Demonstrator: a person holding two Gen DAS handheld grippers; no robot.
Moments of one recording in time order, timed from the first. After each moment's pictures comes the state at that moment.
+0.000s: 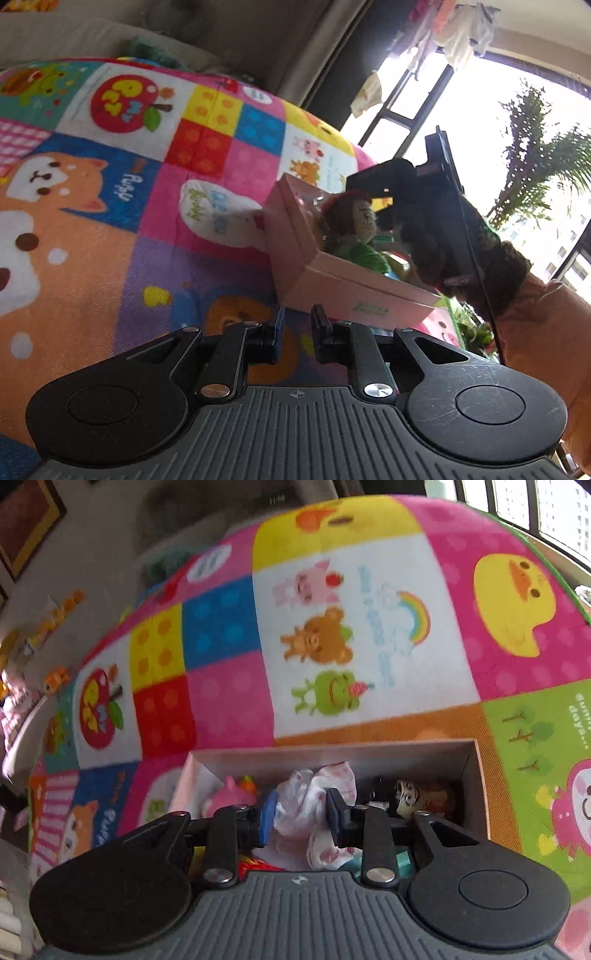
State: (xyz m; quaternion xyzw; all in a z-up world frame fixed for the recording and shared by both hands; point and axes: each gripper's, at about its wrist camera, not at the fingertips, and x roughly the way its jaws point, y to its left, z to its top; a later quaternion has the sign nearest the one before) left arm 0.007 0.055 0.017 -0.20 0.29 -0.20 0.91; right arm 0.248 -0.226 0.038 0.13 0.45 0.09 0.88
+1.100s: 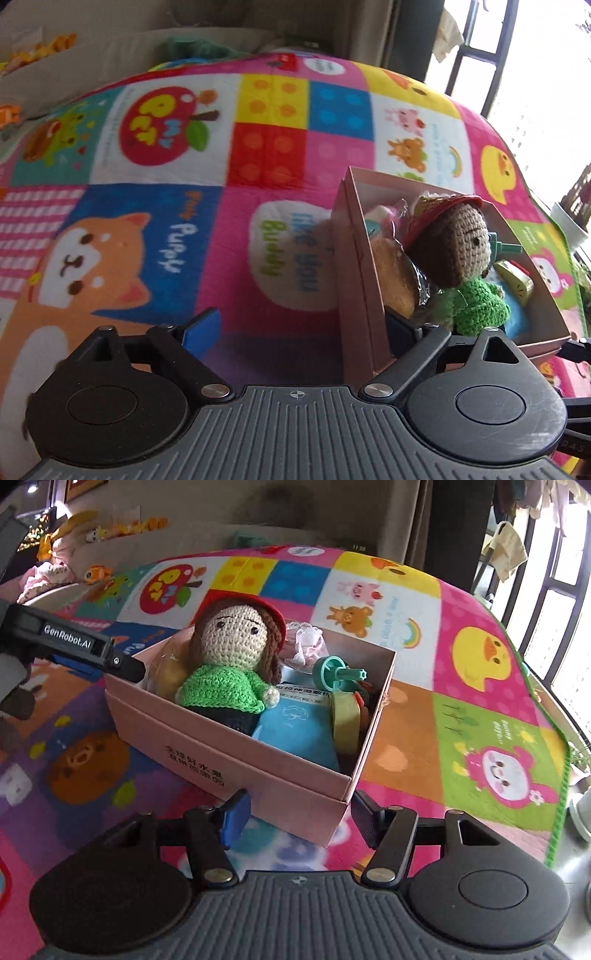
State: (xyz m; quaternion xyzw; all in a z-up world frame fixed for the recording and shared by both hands) left arm 0.122 0.030 0.039 -0.06 0.37 -0.05 0.92; right arm 0.053 -0.215 0.016 -0.11 0.34 0.13 0.93
